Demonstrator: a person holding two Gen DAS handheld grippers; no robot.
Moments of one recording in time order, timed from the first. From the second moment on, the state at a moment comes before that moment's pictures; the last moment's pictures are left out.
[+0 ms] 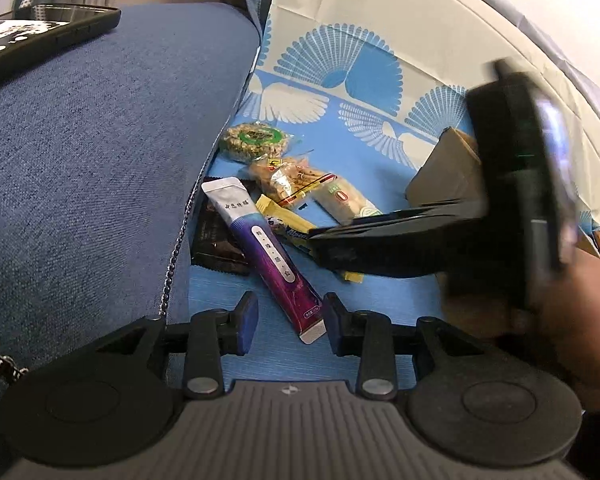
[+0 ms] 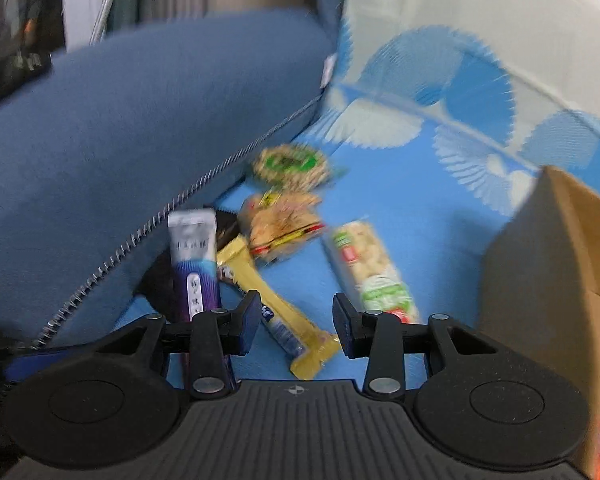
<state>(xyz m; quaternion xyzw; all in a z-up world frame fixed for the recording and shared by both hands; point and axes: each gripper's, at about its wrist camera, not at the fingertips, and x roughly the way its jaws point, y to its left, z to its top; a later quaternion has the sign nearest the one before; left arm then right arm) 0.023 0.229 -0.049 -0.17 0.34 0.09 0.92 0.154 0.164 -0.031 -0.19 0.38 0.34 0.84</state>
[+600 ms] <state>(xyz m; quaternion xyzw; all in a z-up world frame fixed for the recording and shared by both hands) 0.017 0.229 -0.048 -0.18 0.34 0.08 0.92 0.120 0.115 -0.001 -0.16 0.44 0.34 0.82</state>
